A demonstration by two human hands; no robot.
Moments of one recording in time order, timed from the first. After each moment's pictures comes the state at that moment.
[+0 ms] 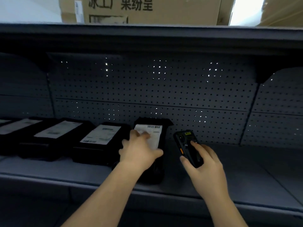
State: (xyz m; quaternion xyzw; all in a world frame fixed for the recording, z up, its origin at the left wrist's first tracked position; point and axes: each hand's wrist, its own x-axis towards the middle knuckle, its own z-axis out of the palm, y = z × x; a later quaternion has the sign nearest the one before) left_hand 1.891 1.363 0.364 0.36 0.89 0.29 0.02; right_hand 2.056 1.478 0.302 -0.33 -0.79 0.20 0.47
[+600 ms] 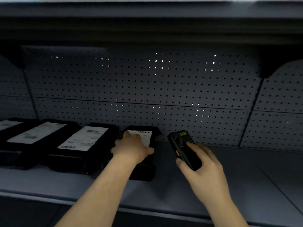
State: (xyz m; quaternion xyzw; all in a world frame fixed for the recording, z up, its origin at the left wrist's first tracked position) left_hand 1.856 1.439 0.359 0.32 0.94 0.14 0.08; right_hand 2.057 1.521 0.305 -0.30 -0.80 0.24 0.46
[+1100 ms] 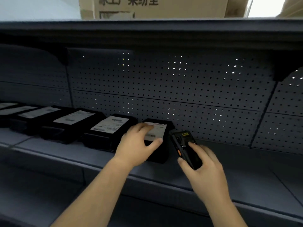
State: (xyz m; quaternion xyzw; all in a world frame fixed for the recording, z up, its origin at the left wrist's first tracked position) left_hand 1.884 1.351 0.339 0.45 0.81 0.36 -0.12; right_hand 2.074 1.474 0.301 -0.28 -0.83 0.23 0.42
